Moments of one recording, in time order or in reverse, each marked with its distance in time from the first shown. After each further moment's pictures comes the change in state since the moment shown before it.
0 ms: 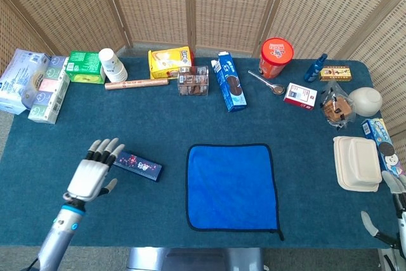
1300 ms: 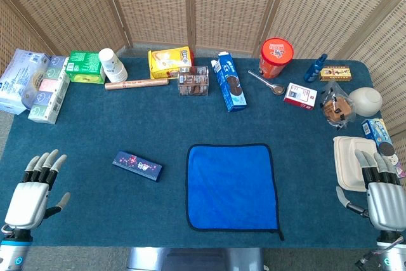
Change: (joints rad) left arm 0.237 0.178 0.054 -0.027 0.125 0.225 -0.217; right arm 0.128 -0.044 0.073 -0.121 0.137 -0.173 -0.386
